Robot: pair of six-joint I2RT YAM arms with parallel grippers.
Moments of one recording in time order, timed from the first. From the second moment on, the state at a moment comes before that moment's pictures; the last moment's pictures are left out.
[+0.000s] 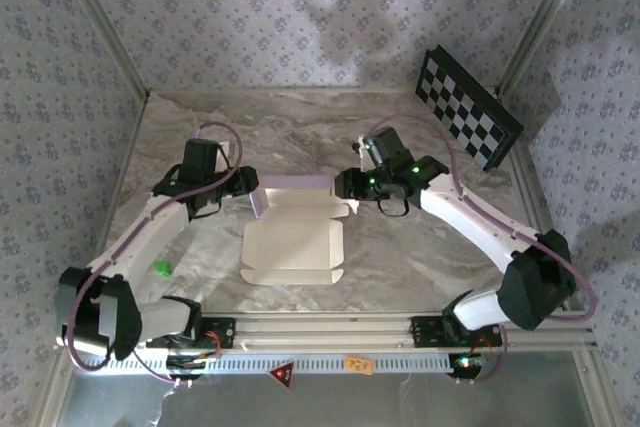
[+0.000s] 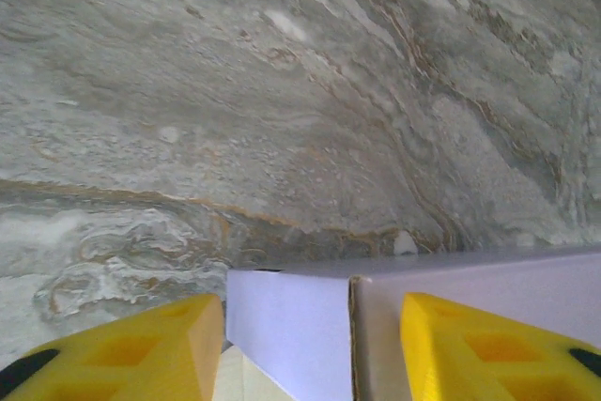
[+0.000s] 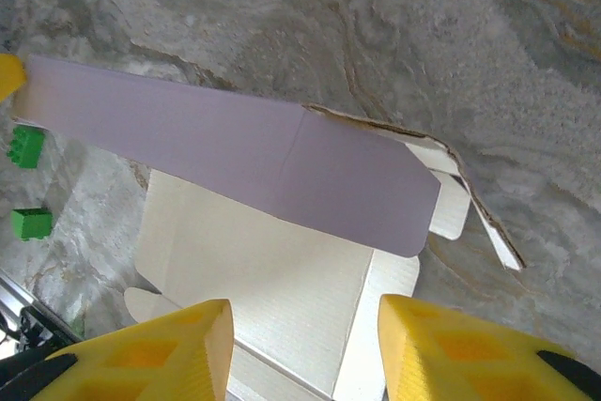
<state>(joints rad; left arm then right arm) -0.27 1.25 0.88 -0.45 0.23 -0.43 0.62 1.42 1.16 -0.64 -0.25 0.53</state>
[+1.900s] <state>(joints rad) -0.36 1.14 0.74 -0.42 0.42 -0.55 0.60 1.77 1.48 -0.72 -0.25 0.38</state>
